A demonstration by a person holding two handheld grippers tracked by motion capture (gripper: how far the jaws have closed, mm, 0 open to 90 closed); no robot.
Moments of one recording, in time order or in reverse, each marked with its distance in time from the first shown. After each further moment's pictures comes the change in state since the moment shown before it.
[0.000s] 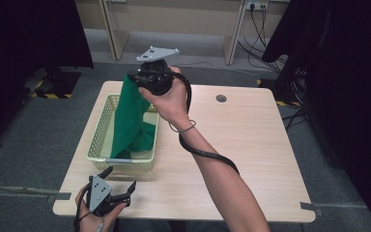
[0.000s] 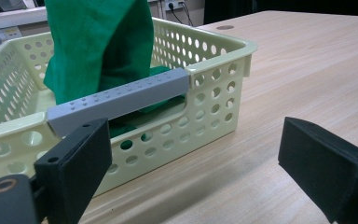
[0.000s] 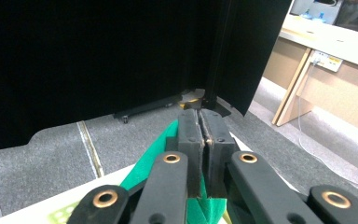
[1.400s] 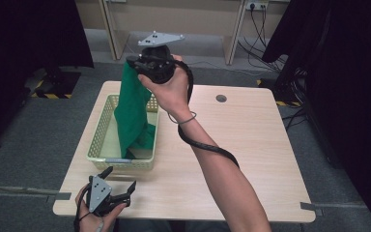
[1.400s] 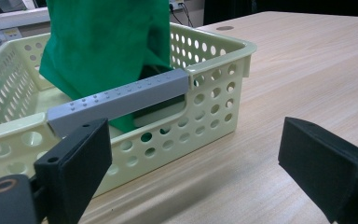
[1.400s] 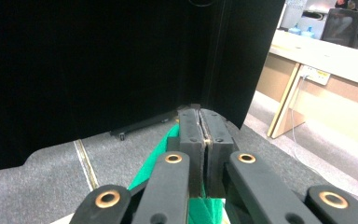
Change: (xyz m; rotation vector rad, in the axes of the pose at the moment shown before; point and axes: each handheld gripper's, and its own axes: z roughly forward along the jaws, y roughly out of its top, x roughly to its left) left arm 0.000 0.000 0.000 -0.004 -0.001 0.002; right arm -0.006 0.028 -0.013 -0.065 -0.020 0.026
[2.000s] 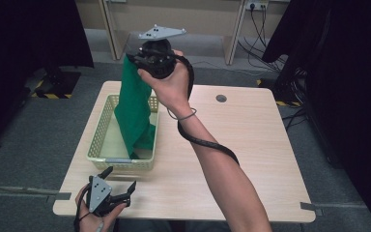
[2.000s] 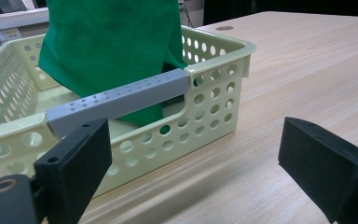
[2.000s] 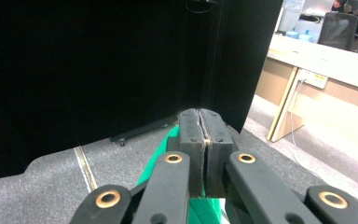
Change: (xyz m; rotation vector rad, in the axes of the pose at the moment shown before) left arm 0.000 0.000 0.000 0.000 0.000 0.002; right arm -0.002 0.011 -0.003 -0.016 -0.005 0.010
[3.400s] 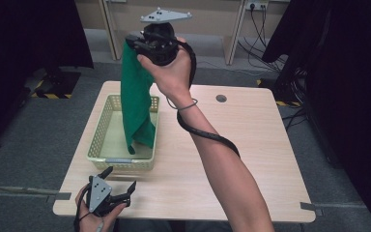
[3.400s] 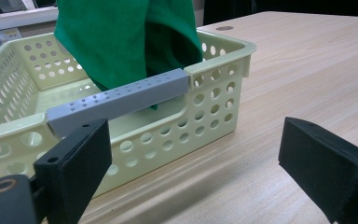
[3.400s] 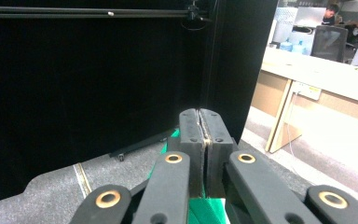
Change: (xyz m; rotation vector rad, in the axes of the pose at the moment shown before) left arm 0.000 0.000 0.000 0.001 0.000 -0.001; right arm -0.005 0.028 -0.011 -0.052 -0.011 0.023
